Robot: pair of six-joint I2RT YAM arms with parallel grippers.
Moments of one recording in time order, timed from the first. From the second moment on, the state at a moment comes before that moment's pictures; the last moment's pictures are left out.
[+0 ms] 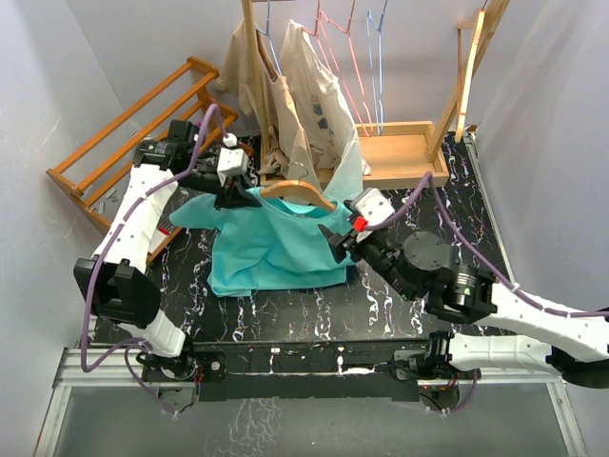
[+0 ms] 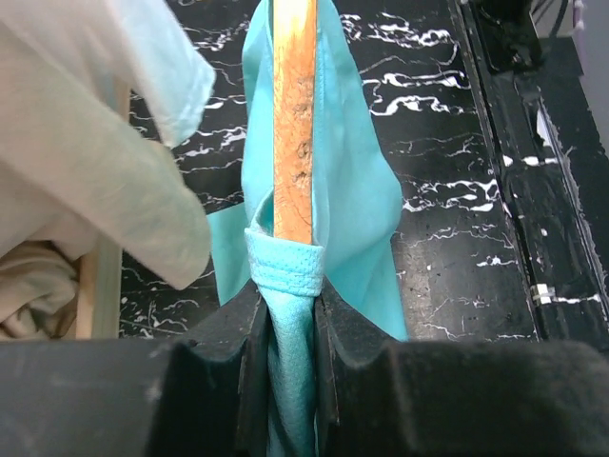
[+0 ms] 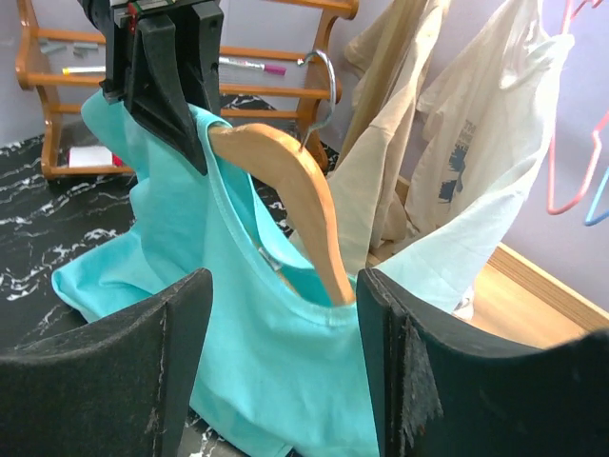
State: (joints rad) left arm -0.21 1.59 1.64 -1.25 1.16 1.26; right arm 1.25 0.89 1.05 -0.13 0.57 -0.26
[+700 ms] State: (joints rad) left arm -0.15 1.64 1.77 -1.31 1.32 1.12; right arm 1.21 1.10 1.48 -0.39 0.48 -0.25
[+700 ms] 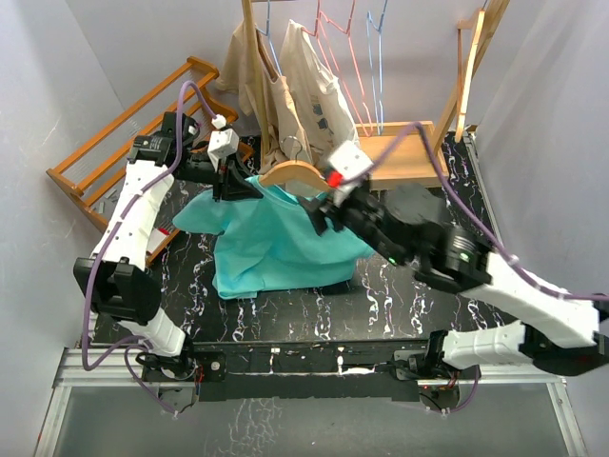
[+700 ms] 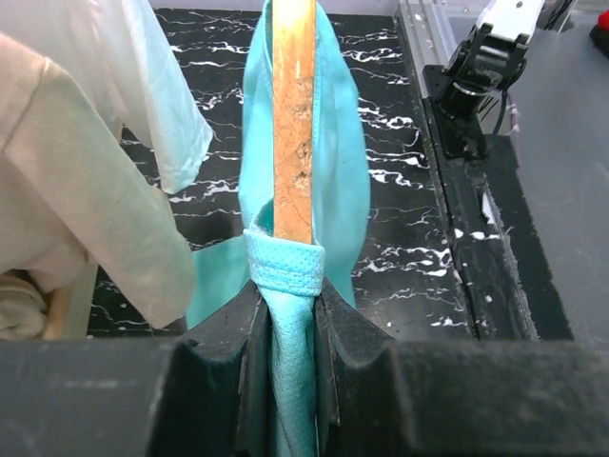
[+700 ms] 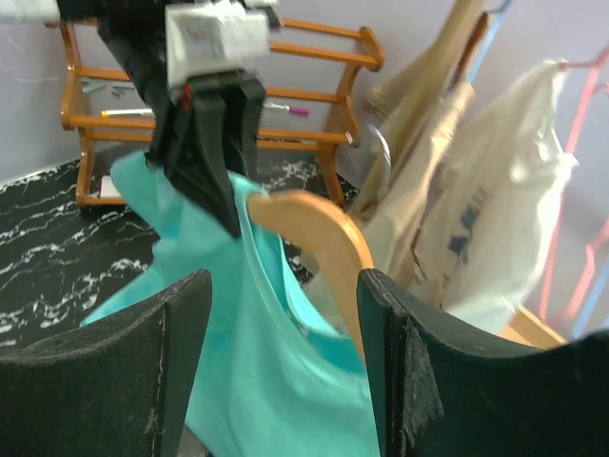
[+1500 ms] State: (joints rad) left arm -0.05 1.52 1.25 0.45 1.53 -0.36; right arm 0.36 1.33 1.73 -0.35 -0.46 -0.13
